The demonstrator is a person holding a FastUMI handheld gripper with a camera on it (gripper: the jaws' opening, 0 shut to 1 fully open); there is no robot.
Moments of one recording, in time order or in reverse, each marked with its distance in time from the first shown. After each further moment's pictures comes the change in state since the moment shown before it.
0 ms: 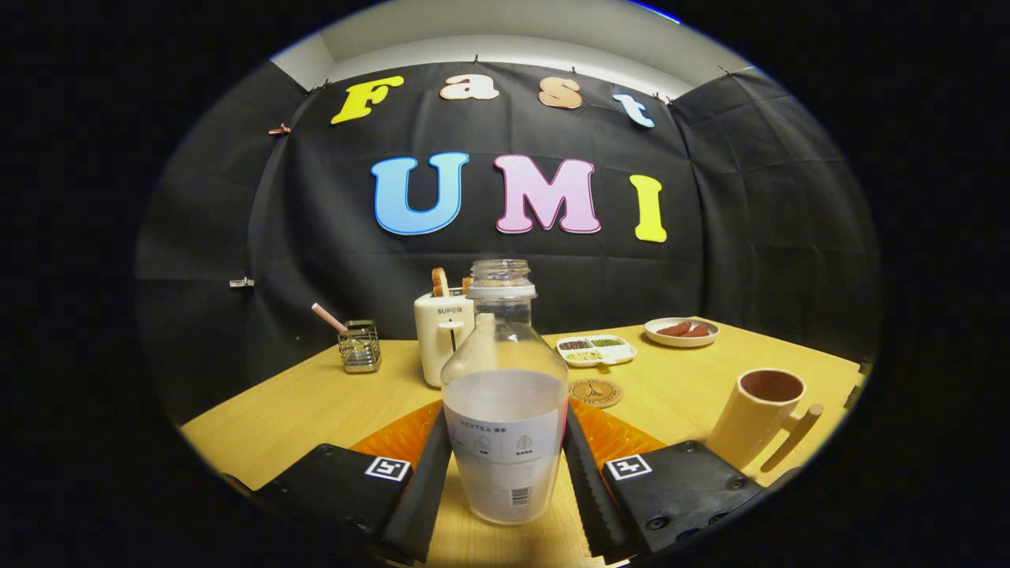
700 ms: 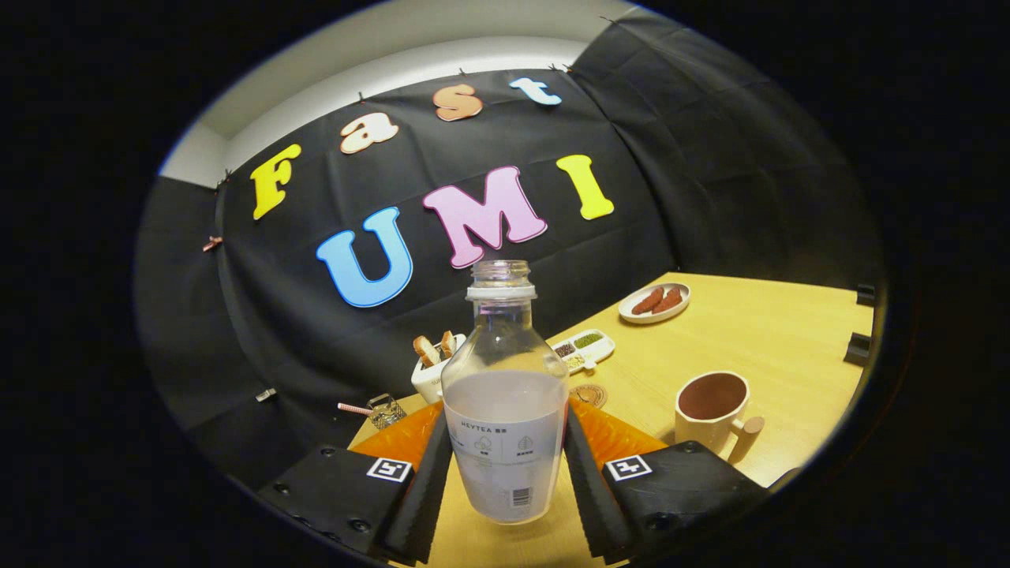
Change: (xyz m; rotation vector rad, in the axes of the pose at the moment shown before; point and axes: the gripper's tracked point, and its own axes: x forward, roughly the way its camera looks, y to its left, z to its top) arm -0.032 -0.062 0.069 0.443 0.085 -0.057
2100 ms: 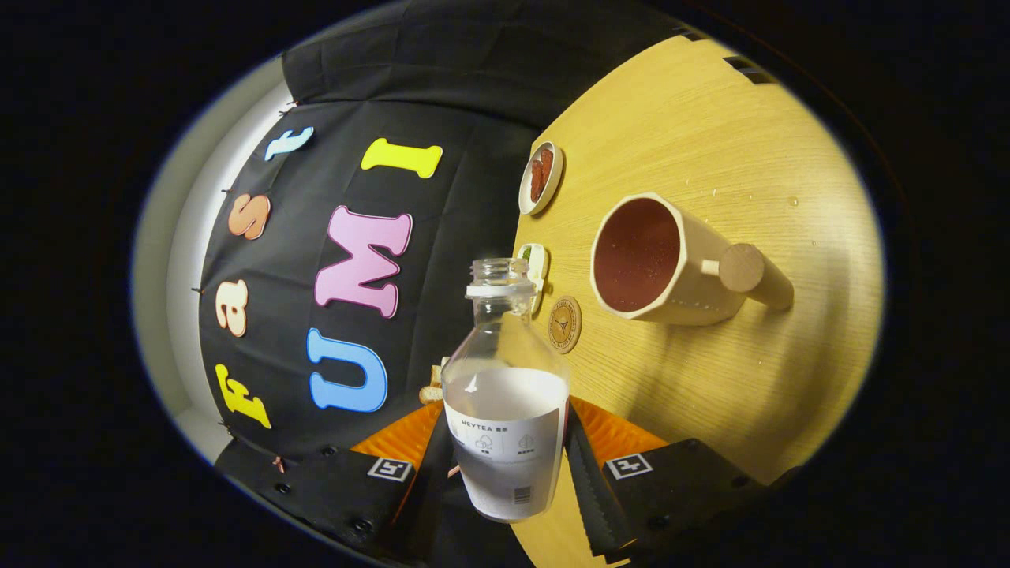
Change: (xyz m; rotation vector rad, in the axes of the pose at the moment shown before) arm 0.031 -0.071 -0.035 0.902 0.155 -0.093
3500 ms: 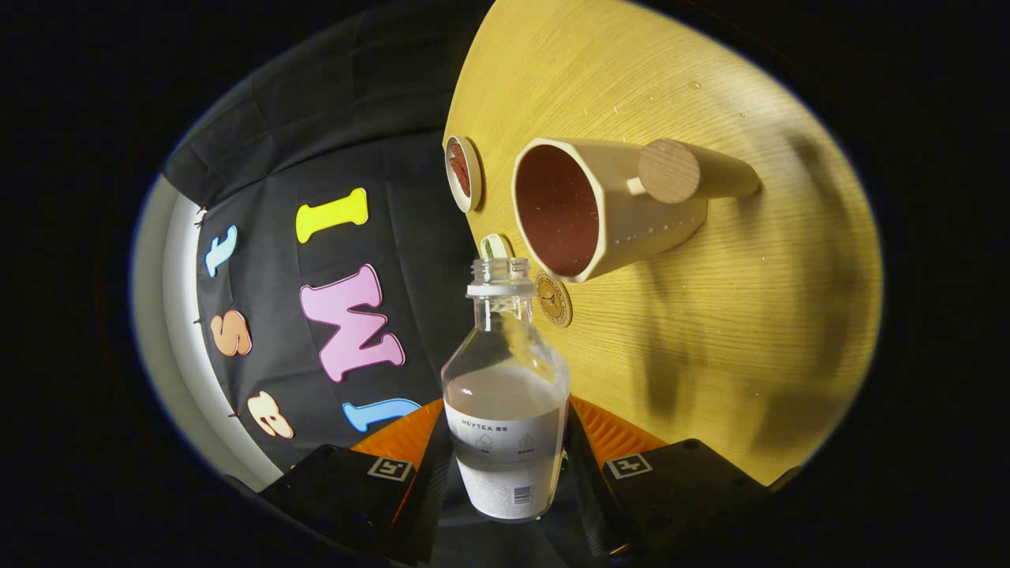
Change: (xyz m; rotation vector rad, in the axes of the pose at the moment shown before) arm 0.006 0.002 0.006 0.470 0.033 -0.047
